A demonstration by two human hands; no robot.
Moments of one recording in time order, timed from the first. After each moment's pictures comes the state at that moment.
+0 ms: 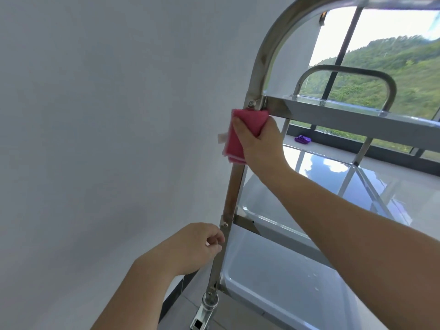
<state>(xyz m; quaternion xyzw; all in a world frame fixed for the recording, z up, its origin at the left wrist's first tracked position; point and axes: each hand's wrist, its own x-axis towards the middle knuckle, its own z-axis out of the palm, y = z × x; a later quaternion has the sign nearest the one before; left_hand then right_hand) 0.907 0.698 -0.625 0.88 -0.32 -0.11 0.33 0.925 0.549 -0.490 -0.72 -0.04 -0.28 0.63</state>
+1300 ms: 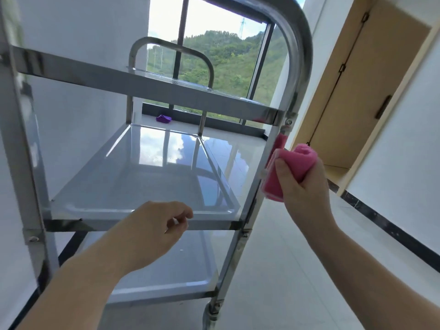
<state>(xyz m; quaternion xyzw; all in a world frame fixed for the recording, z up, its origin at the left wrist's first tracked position) 0.829 0.543 -0.583 0.74 -0.57 -0.04 0.36 0.640 0.385 -0.518 -0.71 0.24 -0.54 0.39</state>
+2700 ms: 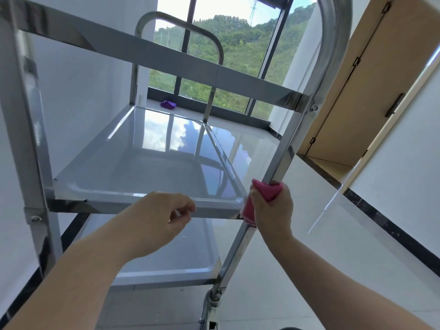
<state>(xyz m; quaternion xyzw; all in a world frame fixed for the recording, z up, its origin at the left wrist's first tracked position) 0.844 0.539 -0.601 0.75 -0.55 -0.09 0.35 0.691 0.366 -0.599 -0.67 0.36 -0.52 0.39</state>
